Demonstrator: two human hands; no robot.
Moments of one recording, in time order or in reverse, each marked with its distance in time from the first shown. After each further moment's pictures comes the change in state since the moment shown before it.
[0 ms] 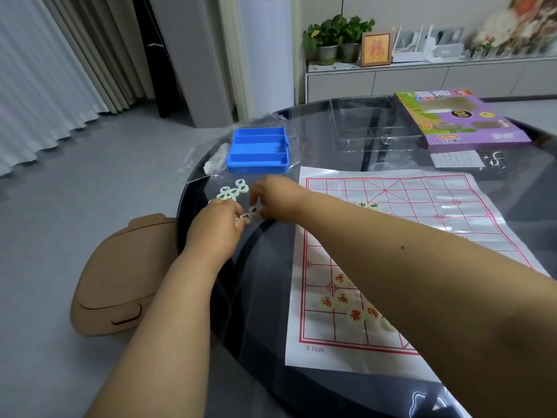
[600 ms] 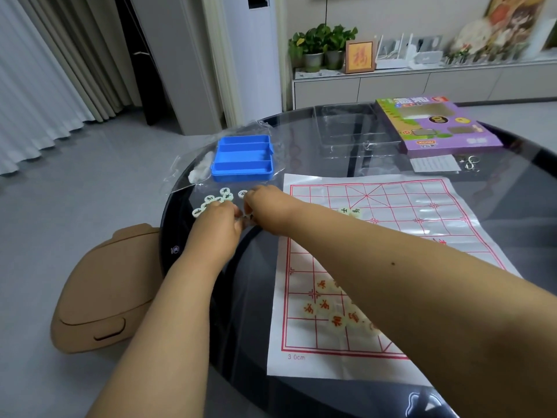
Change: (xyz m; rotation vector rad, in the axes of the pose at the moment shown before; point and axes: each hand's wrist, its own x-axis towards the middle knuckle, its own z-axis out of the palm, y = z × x) left_hand 0.010 0.020 0.007 0.005 -0.019 0.066; right_hand -0.018 0.001 -0.007 -0.236 0.031 -0.047
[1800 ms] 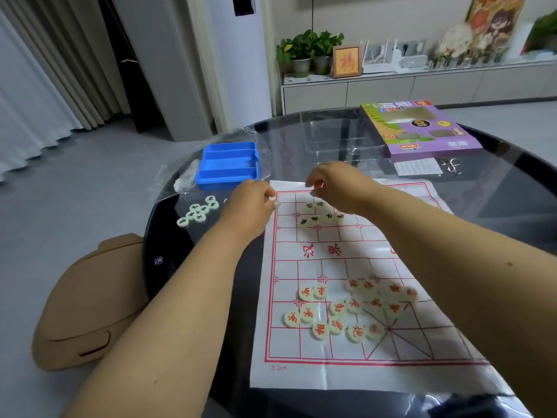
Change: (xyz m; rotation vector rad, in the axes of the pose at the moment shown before) left_hand 0.036 0.073 0.011 -0.195 -0.041 0.089; right_hand -0.062 0.111 -0.021 0.255 0.115 0.305
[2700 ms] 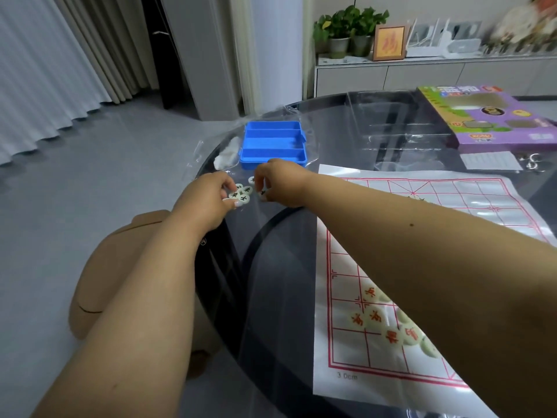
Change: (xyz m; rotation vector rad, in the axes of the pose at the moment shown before) left_hand -0.005 -0.139 -0.057 0.087 0.017 -0.147; right_hand 0.083 -0.126 0.075 0.005 -0.129 -0.240
